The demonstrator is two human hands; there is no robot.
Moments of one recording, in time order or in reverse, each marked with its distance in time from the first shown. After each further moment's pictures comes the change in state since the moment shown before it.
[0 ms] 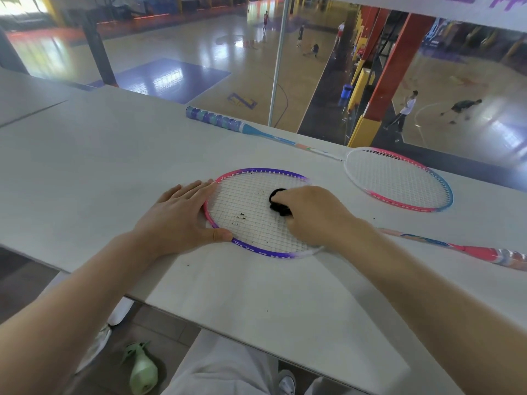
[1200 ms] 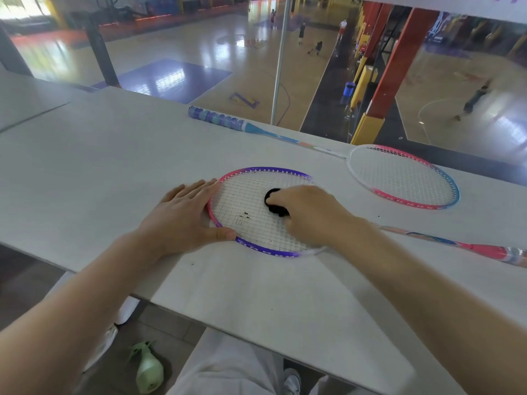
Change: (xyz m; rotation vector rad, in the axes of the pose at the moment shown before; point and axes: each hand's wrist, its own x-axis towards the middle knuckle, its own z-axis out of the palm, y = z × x) left_hand 0.001 -0.001 0.000 0.001 -0.015 -0.003; right_hand 0.001 -0.011 -0.002 -0.021 0.000 -0.071
